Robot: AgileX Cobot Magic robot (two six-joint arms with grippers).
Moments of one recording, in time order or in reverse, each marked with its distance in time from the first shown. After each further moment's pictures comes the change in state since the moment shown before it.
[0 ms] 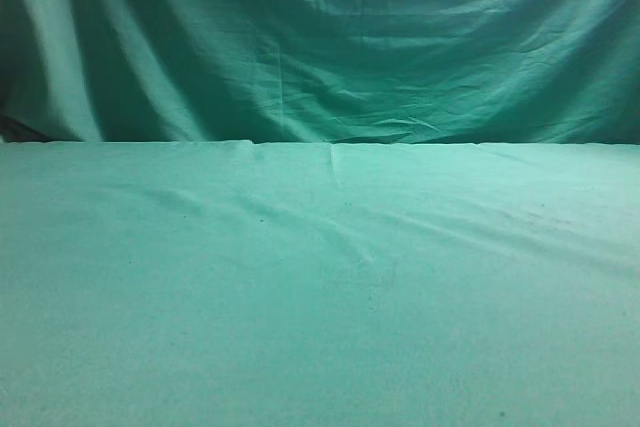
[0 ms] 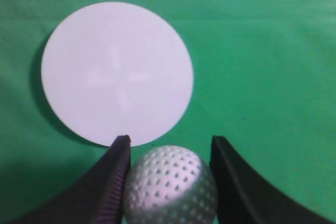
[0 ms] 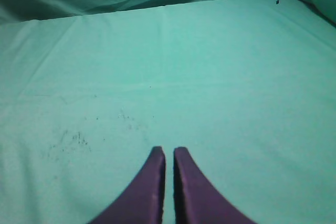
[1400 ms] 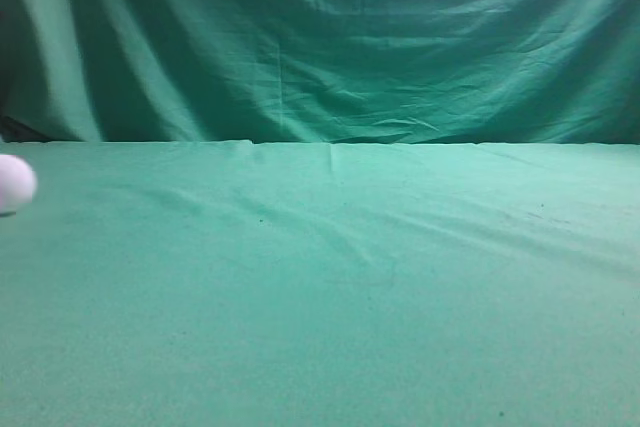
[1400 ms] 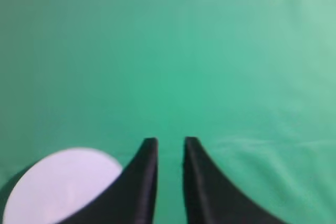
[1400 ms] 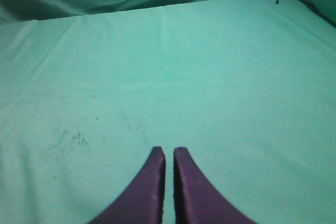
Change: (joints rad) left arm 0.150 0.094 -0.246 -0.332 -0.075 0.220; right arm 0.000 0.000 0.000 0.000 0.000 0.000
